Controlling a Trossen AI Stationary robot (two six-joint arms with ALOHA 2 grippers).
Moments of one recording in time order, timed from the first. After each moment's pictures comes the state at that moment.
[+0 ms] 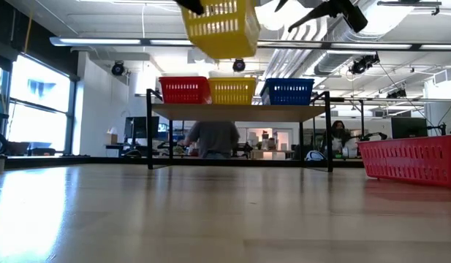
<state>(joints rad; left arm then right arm) -0.11 1.50 1.44 -0.81 -0.40 0.33 0.32 1.32 1.13 -0.50 0.85 1.51</state>
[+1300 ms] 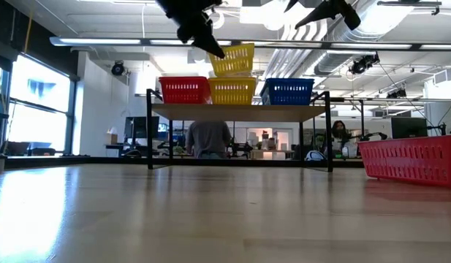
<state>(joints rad) 0.44 1.56 1.44 -0.54 -0.12 0.61 0.12 1.17 1.13 -0.50 0.81 1.11</state>
